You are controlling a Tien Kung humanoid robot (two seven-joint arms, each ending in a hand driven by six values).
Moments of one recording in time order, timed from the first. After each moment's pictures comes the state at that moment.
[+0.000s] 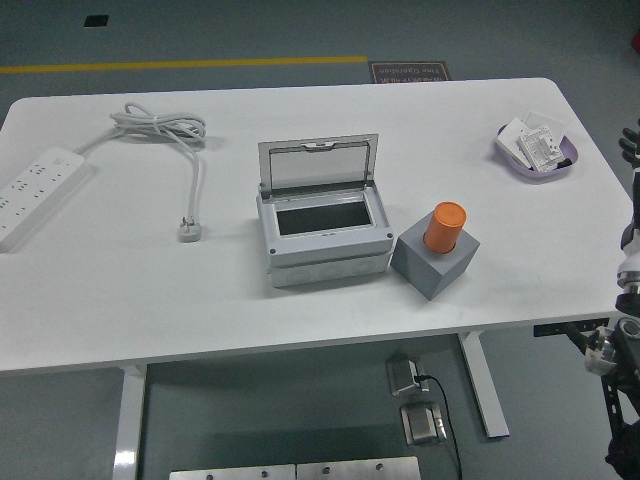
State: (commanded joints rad) left arm -0.01 0.13 -1.97 -0.18 1.84 -0.17 0.23; right arm 0.03 -0.13 1.63 1.37 -1.23 -0.38 0.43
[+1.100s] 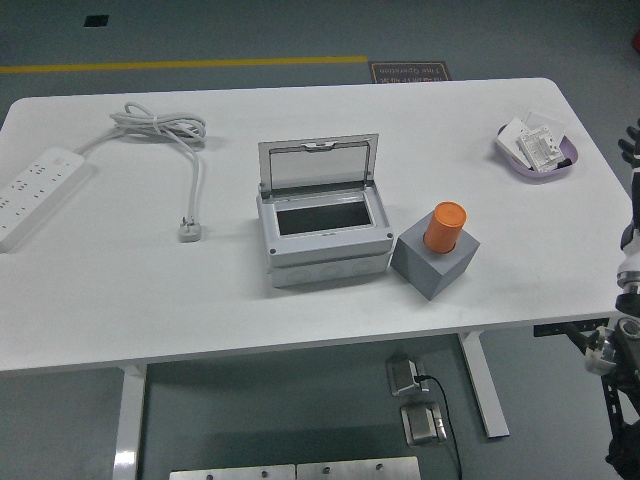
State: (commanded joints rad) left arm -0.01 0.14 -1.96 -0.18 1.86 -0.17 0.24; right arm 0.03 -0.13 1.62 1.37 -1.23 -0.38 0.42
